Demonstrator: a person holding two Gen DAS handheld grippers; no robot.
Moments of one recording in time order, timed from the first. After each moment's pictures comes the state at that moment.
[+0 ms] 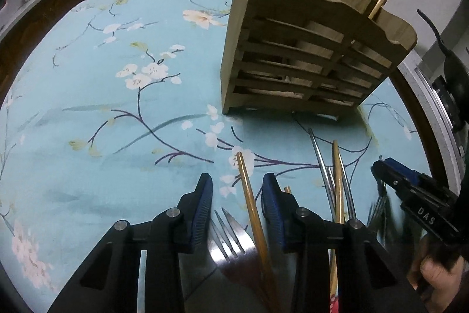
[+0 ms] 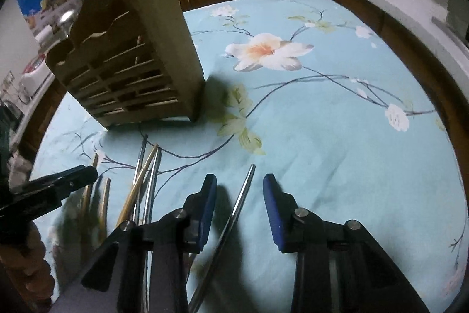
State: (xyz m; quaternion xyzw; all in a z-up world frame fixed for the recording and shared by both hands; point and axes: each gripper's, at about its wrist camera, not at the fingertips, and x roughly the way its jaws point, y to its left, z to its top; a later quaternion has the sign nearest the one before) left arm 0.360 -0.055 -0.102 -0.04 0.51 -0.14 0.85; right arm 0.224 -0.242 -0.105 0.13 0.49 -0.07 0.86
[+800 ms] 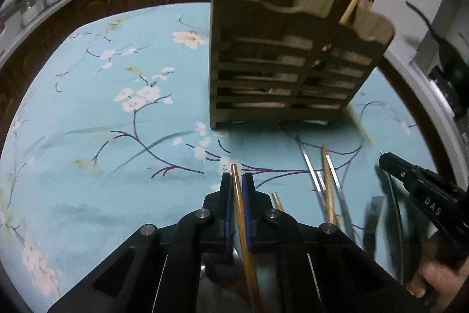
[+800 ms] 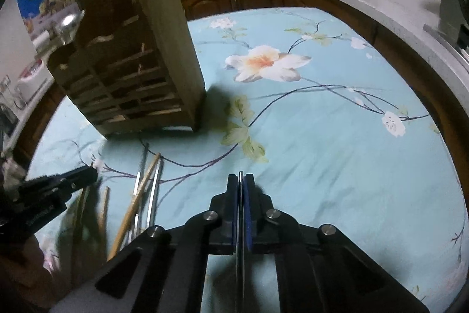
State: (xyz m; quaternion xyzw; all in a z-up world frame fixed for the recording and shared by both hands) left arm 0.343 -0.064 -0.086 -0.02 0.48 -0.14 0.87; right arm 0.214 -0.241 -0.095 0.14 0.45 -0.09 0.88
